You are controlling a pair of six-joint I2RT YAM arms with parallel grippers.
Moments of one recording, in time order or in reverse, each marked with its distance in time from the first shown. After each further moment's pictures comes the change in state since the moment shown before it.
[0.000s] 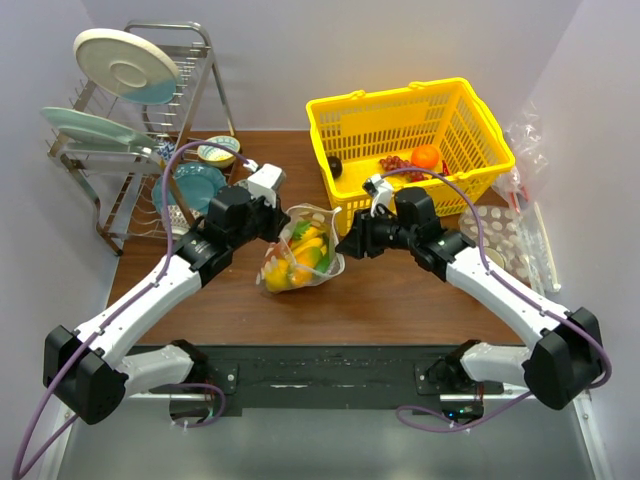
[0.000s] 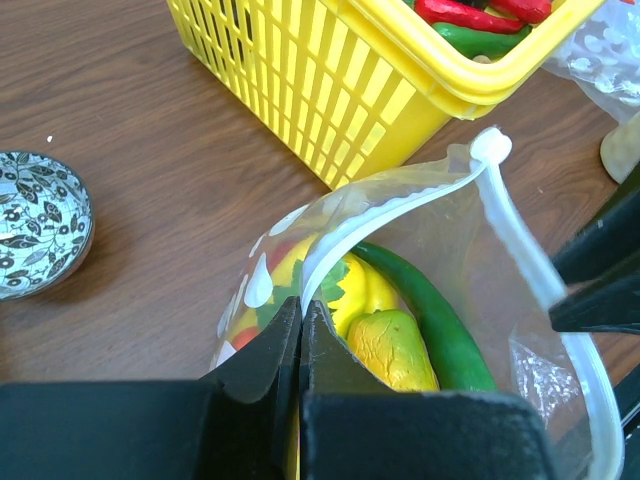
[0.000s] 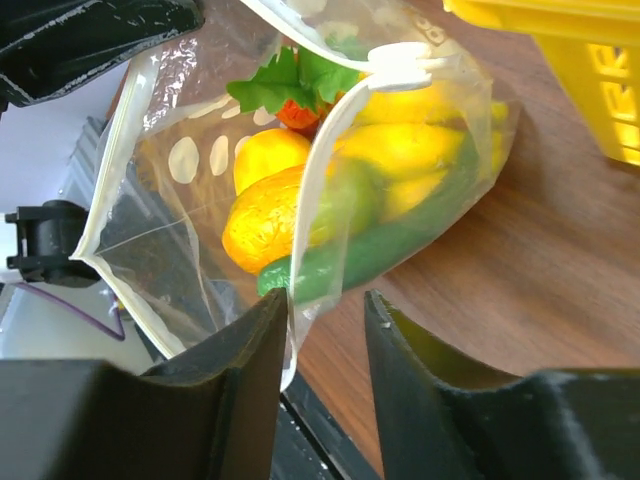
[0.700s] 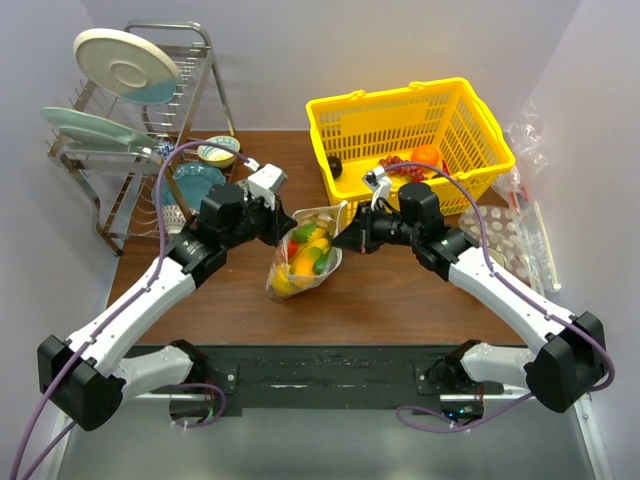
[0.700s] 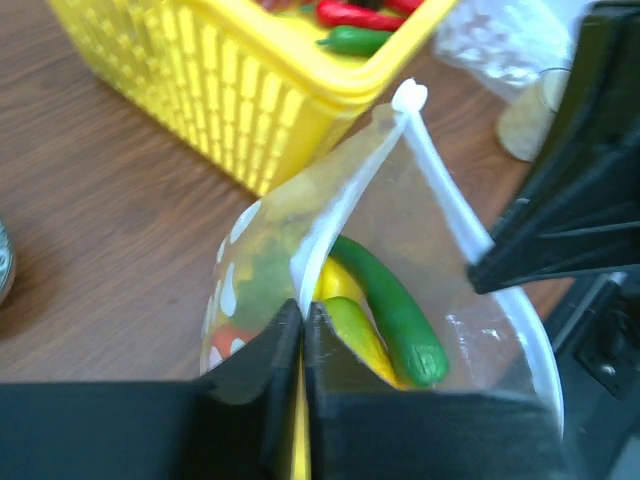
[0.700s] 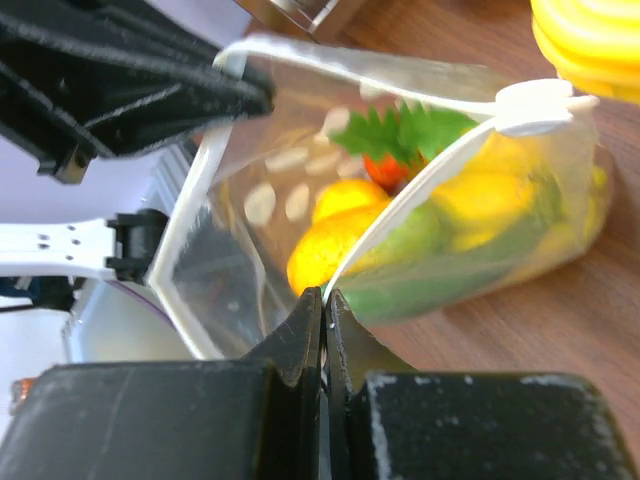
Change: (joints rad) left arm 0.009 -0.038 0.032 -0.043 0.174 -0.009; right arm 0.007 -0.013 0.028 0.067 -0.093 0.108
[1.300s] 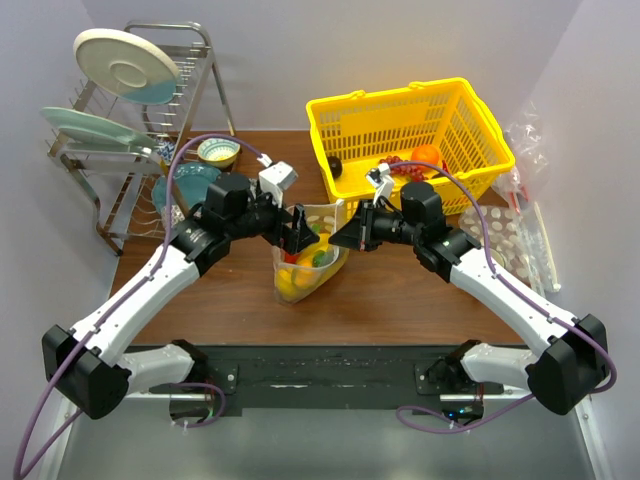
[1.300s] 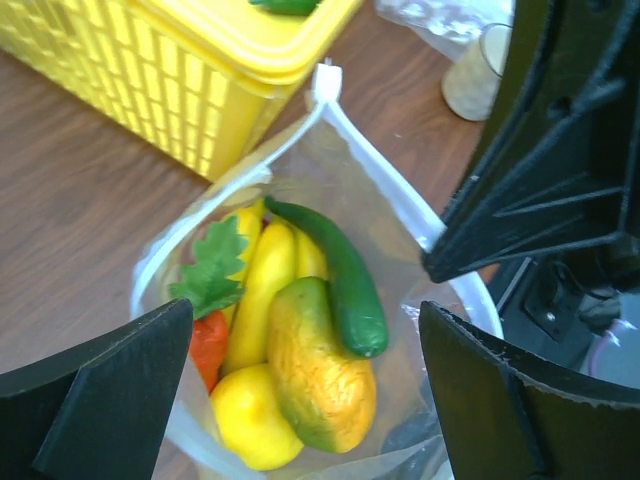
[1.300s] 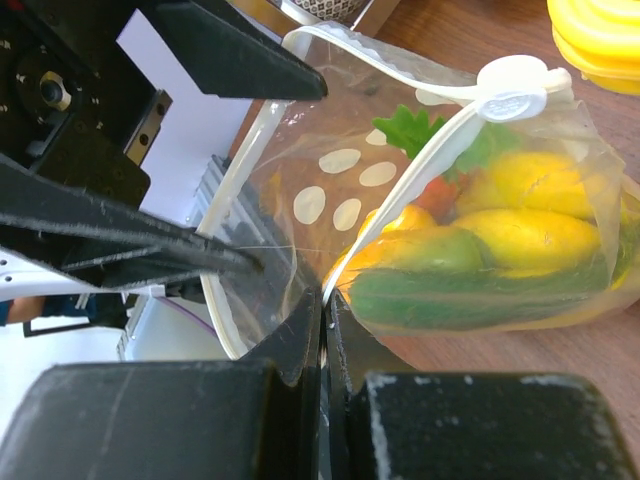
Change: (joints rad) left arm 0.000 0.069 0.111 -0.122 0.163 0.002; right arm 0.005 -0.014 0.004 0.032 -0.006 0.131
